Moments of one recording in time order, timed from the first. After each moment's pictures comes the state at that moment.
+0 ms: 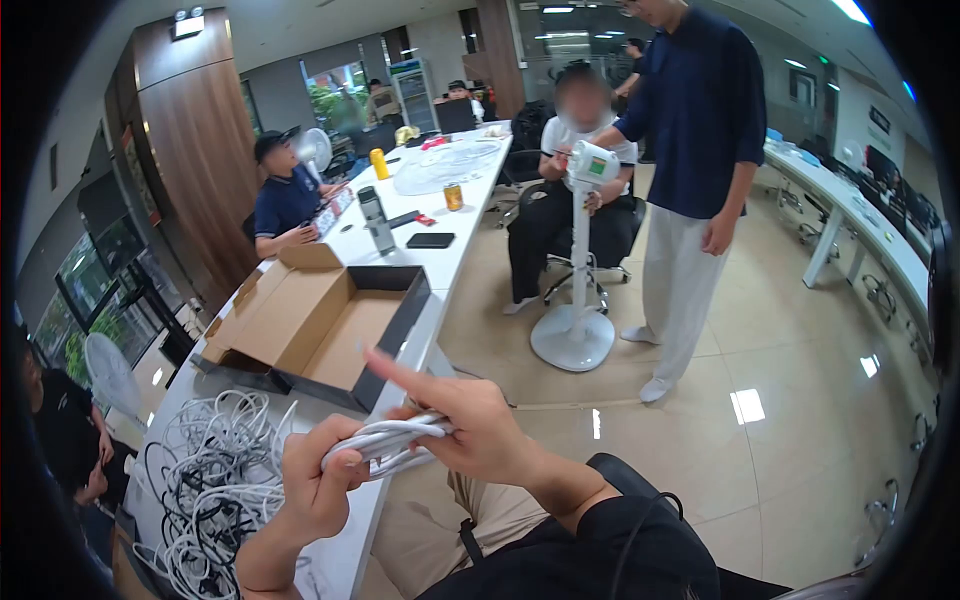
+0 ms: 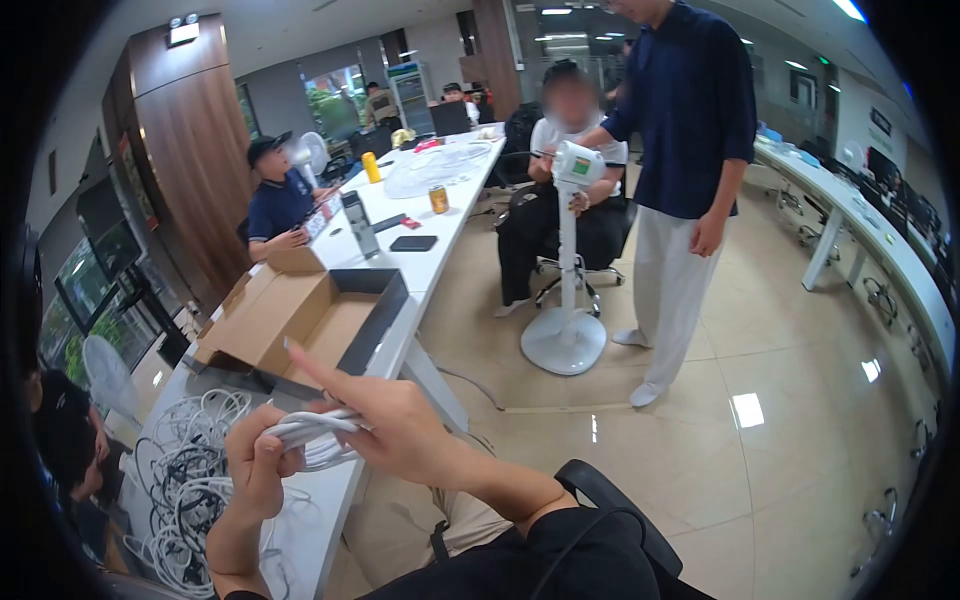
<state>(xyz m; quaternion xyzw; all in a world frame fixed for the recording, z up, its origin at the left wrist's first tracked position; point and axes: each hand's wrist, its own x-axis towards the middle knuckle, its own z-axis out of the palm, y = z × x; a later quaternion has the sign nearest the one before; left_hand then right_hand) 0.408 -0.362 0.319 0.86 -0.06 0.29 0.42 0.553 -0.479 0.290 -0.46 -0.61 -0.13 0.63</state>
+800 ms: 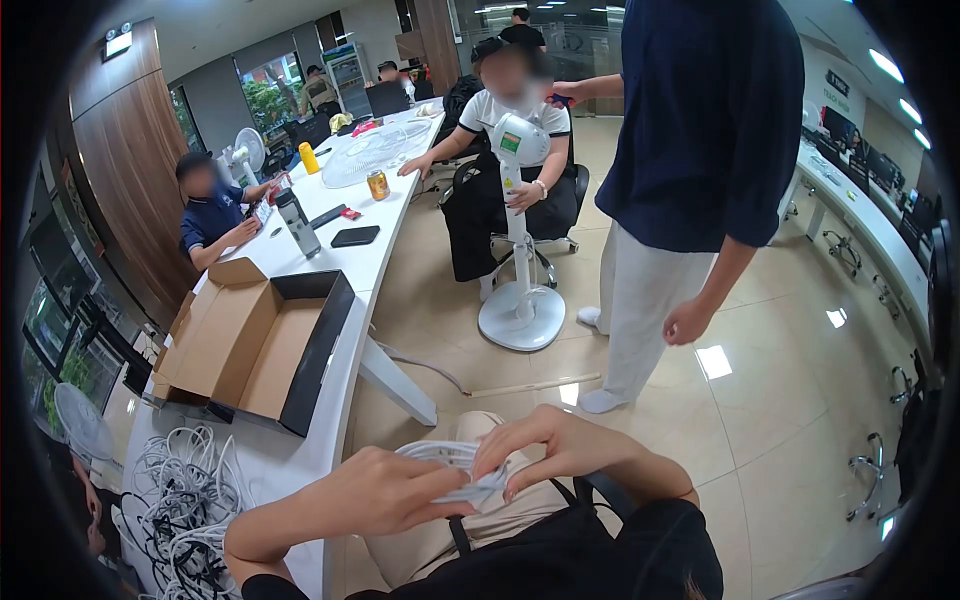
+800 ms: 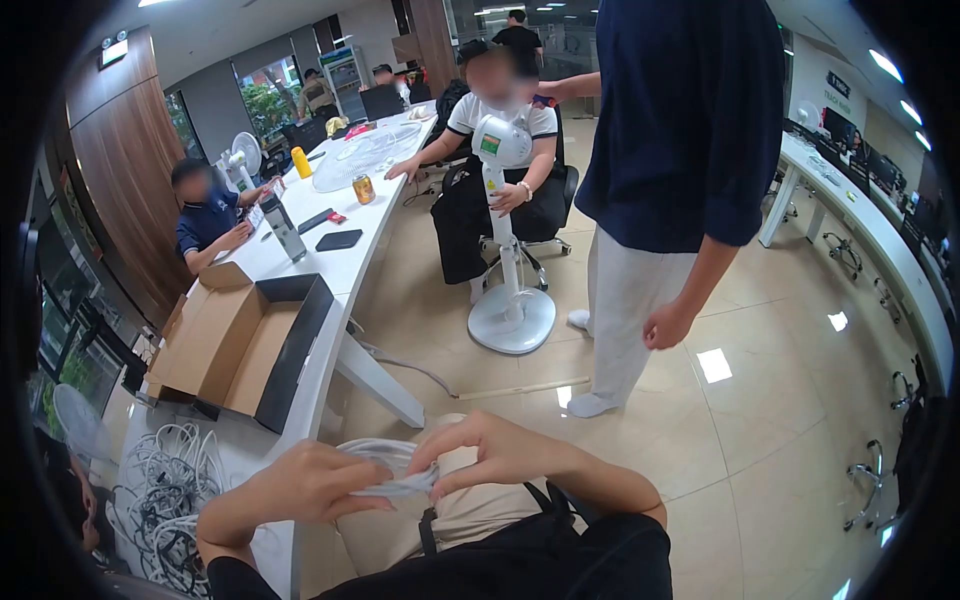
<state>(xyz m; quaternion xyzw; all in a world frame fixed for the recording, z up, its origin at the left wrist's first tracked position) 0.529 -0.415 0.305 0.92 -0.35 0.03 0.17 0.653 -0.611 0.220 -0.48 -0.60 0.28 0.58</state>
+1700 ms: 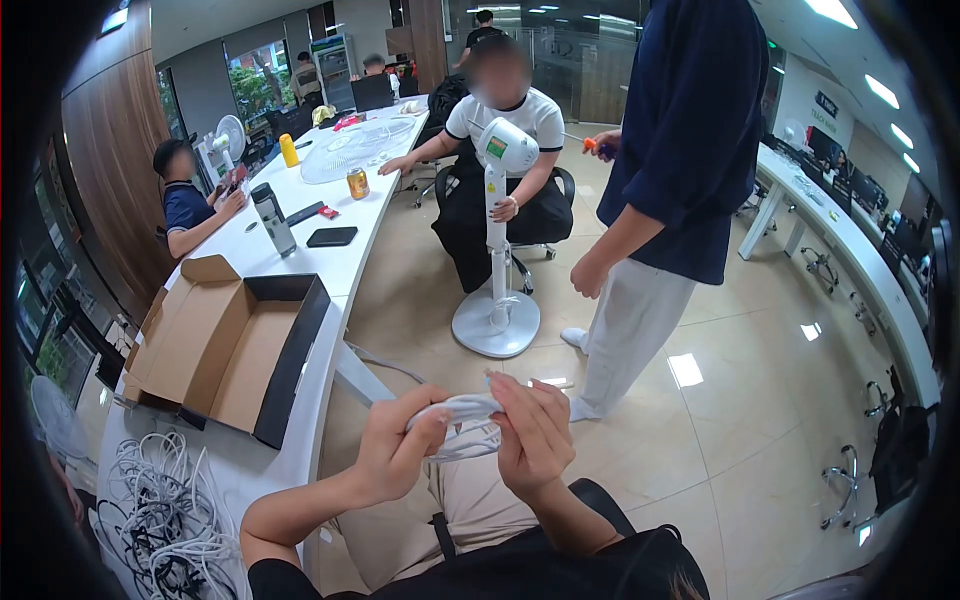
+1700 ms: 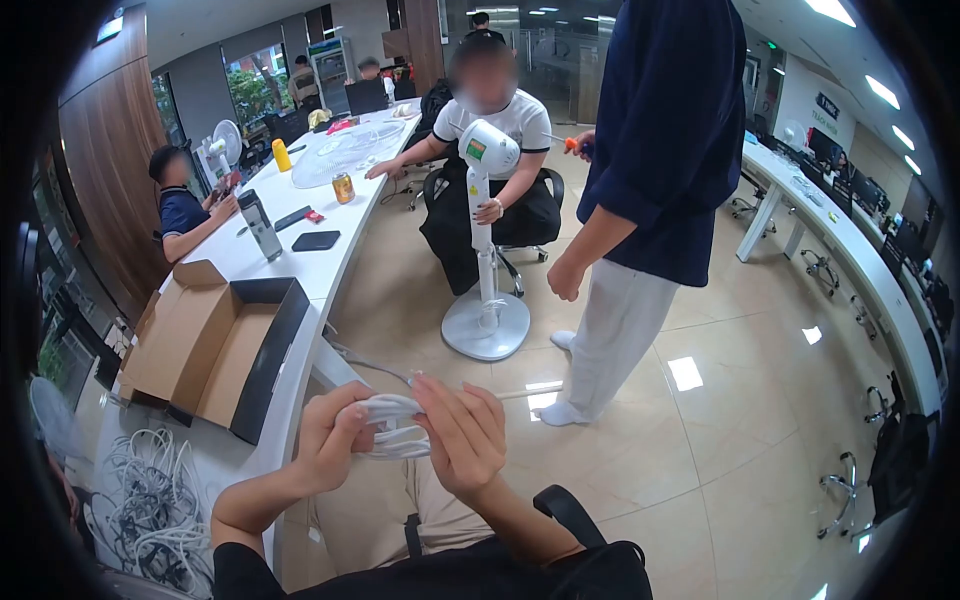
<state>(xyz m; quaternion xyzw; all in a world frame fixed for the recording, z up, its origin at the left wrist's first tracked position) 0.588 -0.418 0.266 0.78 -0.13 0.10 0.60 0.641 -0.565 0.212 -0.67 -0.33 -0.48 0.47</state>
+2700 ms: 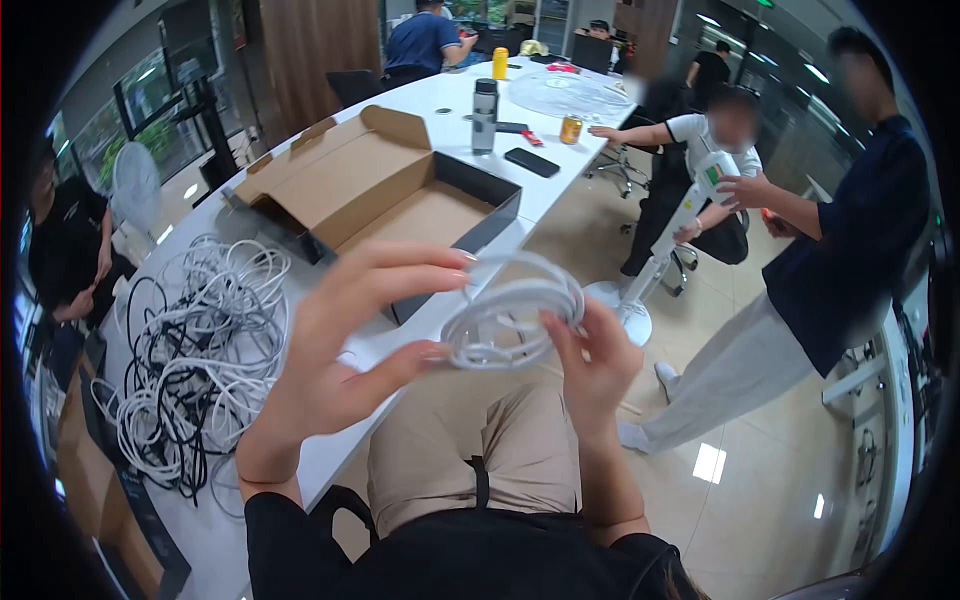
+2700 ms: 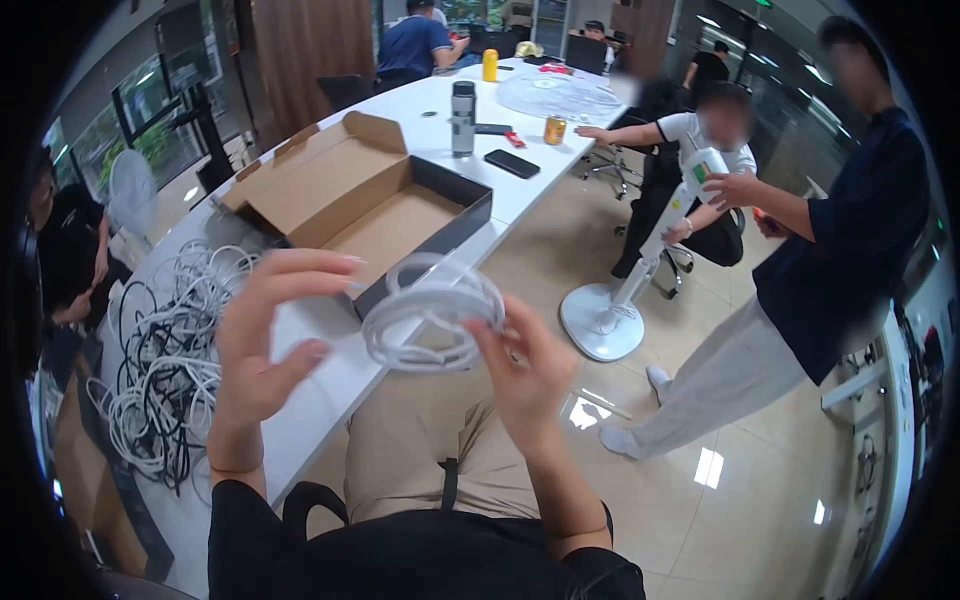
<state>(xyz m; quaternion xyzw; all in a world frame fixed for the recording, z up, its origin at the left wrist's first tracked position) 0.455 -0.315 0.328 0.86 -0.06 0.43 0.26 0.619 -0.439 0.236 -0.57 -0.41 -0.08 0.71</state>
